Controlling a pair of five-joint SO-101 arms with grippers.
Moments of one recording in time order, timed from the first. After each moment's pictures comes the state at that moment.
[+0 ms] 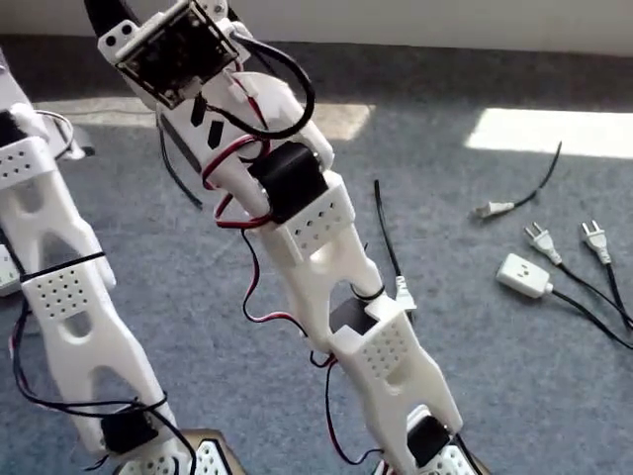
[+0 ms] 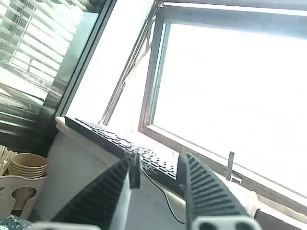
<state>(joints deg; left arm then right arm) -33.2 64.8 -92.1 98.2 6.0 -44.3 38.4 -94.3 36.9 25.9</state>
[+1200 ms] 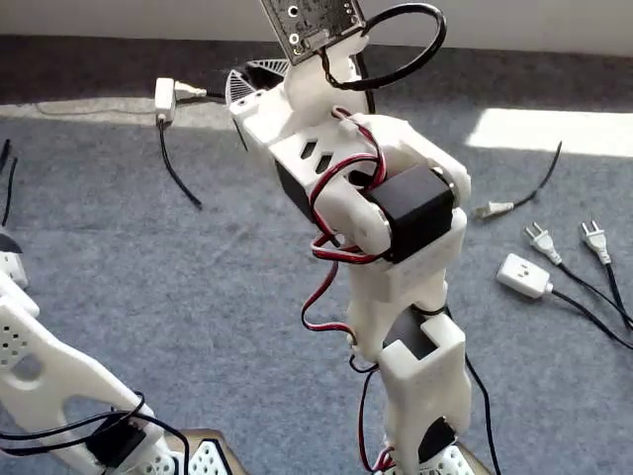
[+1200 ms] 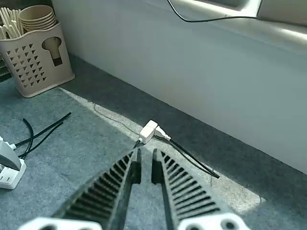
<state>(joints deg) -55.8 48.2 -55.3 100.5 -1.6 -36.3 22.2 -95.2 98.8 4.7</state>
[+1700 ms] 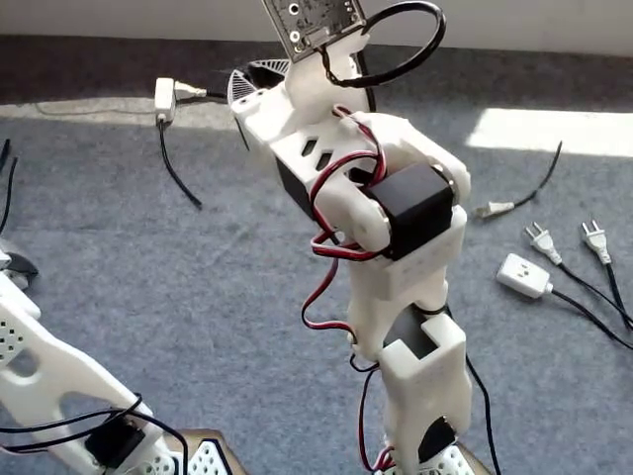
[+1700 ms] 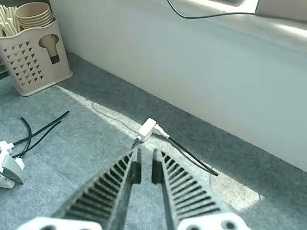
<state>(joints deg) -56.9 57.6 -55.3 96.7 -4.3 -36.0 22.2 -94.7 98.9 4.7</state>
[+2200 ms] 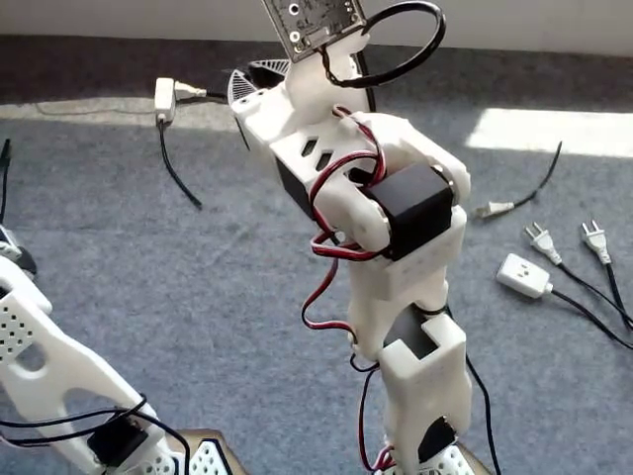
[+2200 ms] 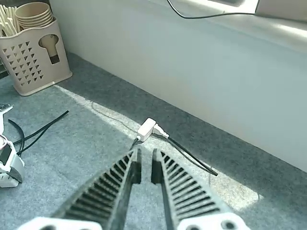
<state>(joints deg) -54.1 60.1 -56.1 95.6 -5.0 -35.3 22.2 -94.6 98.9 4.7</state>
